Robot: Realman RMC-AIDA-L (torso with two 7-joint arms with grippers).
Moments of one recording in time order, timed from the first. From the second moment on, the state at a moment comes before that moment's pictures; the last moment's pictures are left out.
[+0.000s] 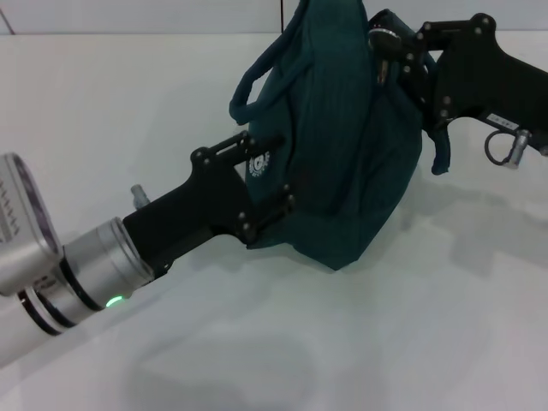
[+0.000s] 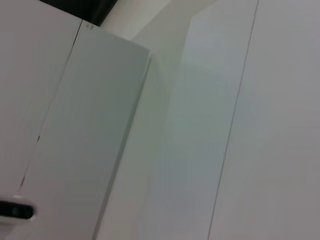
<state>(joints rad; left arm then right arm) -0.52 -2.11 1.13 0.01 1.10 1.64 -0.47 0.57 2.03 -1.23 -0.48 -1.02 -1.52 0.65</state>
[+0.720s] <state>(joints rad) -0.62 -2.11 1.13 -0.07 0.99 1.64 -0.57 0.56 2.03 -1.30 -0.47 -0.95 -1.50 0.60</state>
